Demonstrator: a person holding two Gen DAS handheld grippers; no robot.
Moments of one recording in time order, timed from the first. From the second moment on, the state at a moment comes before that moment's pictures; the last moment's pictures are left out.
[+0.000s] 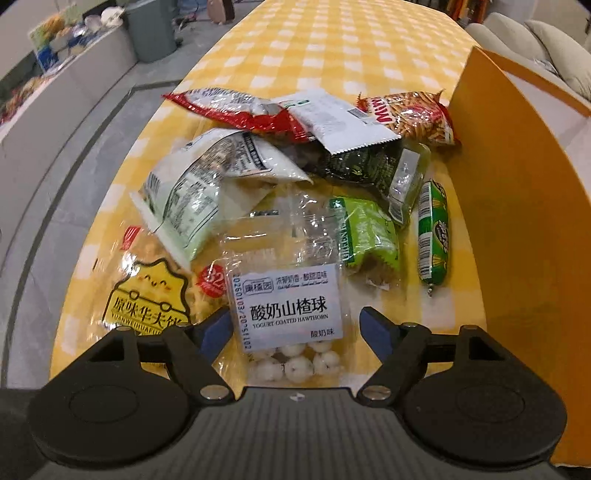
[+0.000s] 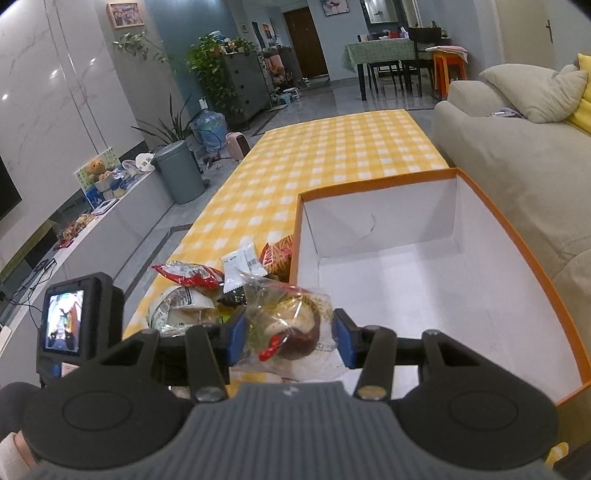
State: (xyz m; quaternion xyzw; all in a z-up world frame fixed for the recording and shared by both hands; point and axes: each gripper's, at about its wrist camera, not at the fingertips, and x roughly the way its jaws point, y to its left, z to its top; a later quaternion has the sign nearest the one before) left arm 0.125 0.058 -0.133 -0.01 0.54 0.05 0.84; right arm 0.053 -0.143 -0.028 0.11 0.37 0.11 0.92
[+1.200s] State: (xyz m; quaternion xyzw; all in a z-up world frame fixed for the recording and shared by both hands) left arm 0.074 -0.036 0.026 -0.08 0.49 -0.09 0.86; right arm 0.038 -0.250 0.002 0.17 0.33 0.05 0.93
